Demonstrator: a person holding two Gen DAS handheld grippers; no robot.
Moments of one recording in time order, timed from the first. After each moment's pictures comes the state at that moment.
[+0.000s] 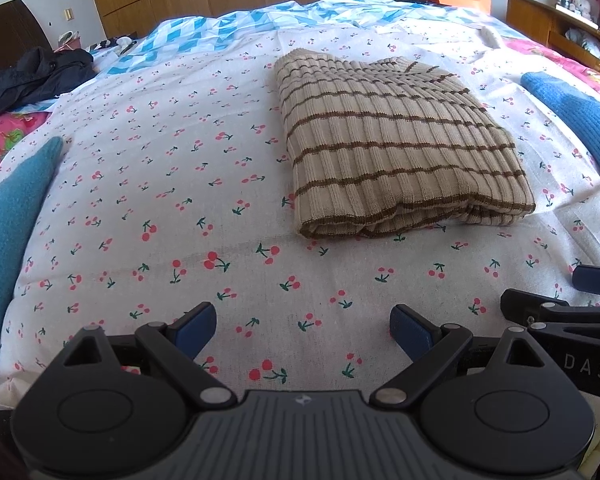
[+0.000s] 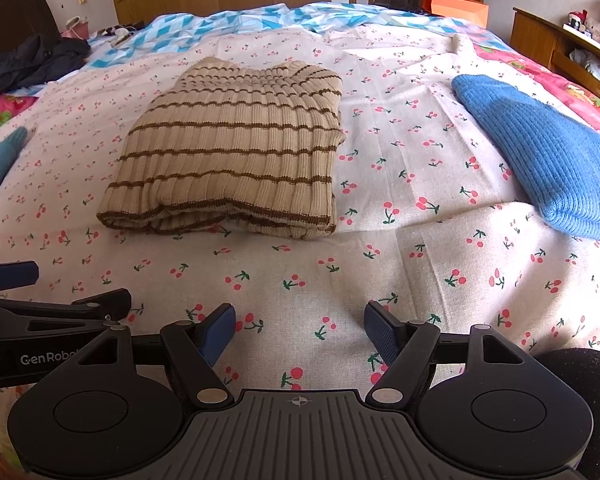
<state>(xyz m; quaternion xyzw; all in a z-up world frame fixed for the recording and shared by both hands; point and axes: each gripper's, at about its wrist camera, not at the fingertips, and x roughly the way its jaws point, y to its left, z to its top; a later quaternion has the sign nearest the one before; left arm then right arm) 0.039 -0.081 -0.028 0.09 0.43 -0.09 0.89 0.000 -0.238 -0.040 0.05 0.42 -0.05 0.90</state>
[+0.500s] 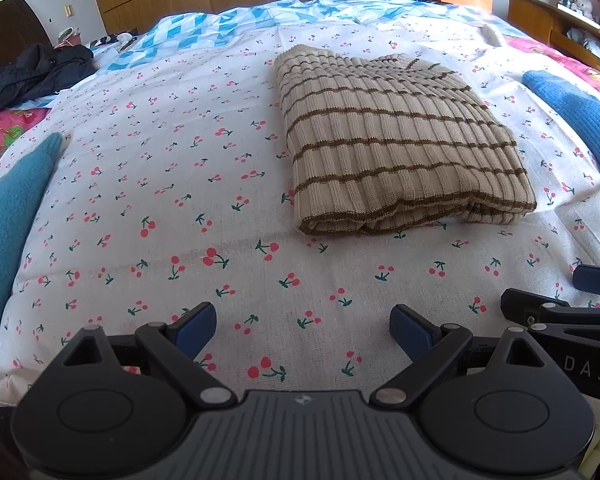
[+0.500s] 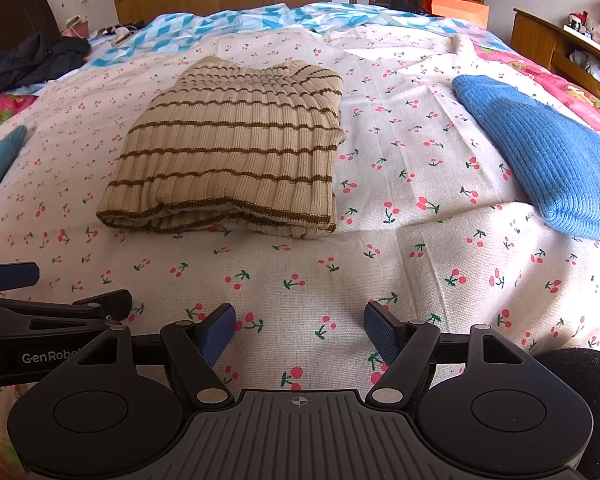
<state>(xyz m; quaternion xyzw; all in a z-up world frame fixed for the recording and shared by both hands) 0.040 -0.081 -0.029 0.09 0.44 -0.09 0.89 0.000 -0.237 -0.040 0.04 0.42 -0.05 0.90</state>
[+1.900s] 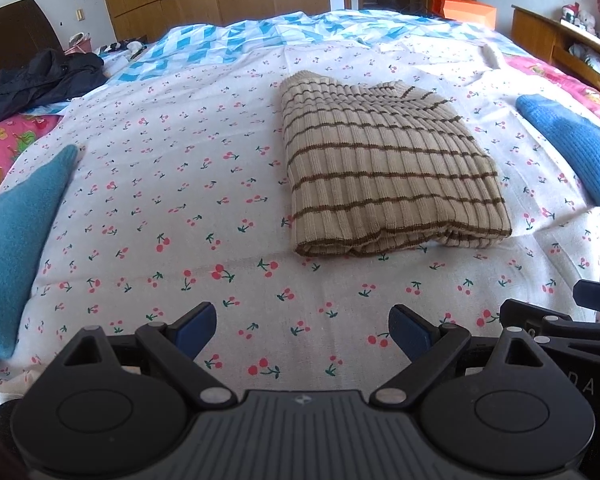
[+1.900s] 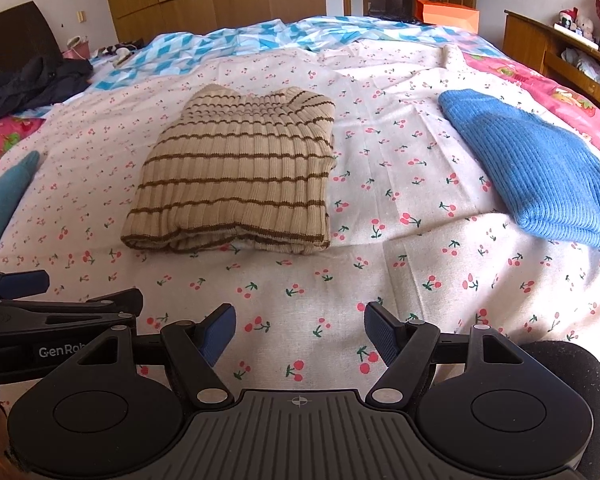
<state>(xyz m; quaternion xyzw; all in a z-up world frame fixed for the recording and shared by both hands) 0.027 -0.088 0.000 0.08 0.42 -0.08 0.90 -0.020 -0.243 -0.010 0.07 0.41 -0.05 0.91</state>
